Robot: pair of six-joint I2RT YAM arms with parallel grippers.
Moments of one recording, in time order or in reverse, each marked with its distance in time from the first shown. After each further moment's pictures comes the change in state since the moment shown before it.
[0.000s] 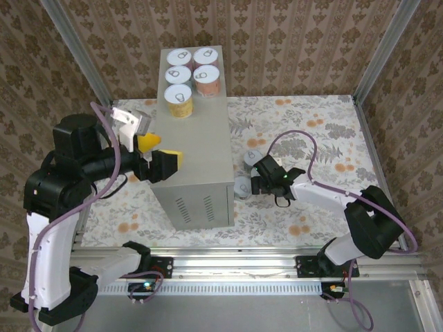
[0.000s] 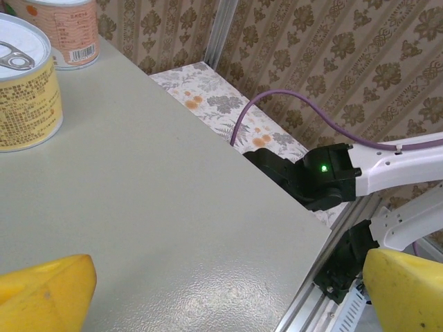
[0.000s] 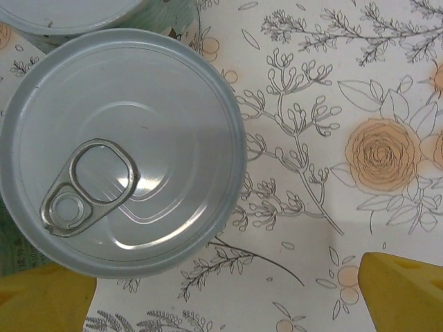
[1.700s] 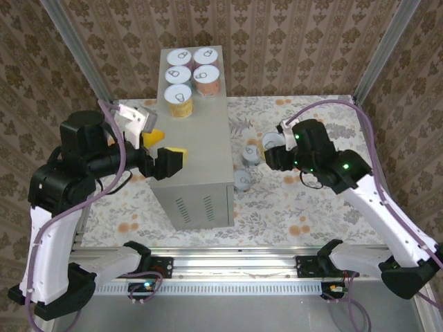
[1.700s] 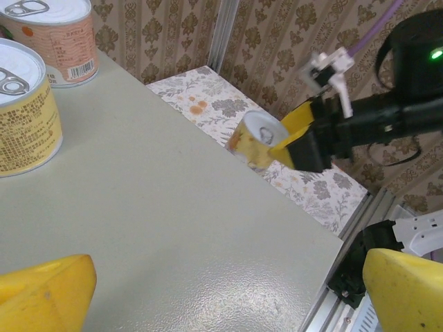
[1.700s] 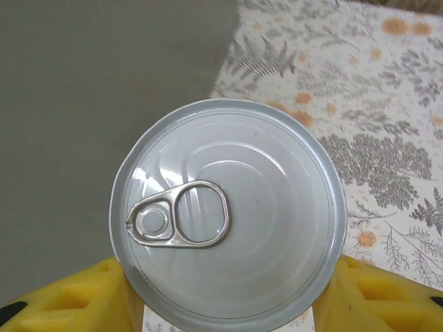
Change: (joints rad) left arm -0.071 0.019 0.000 0.042 -0.076 0.021; right arm -0.068 -0.371 0.522 -0.448 -0.239 -0.361
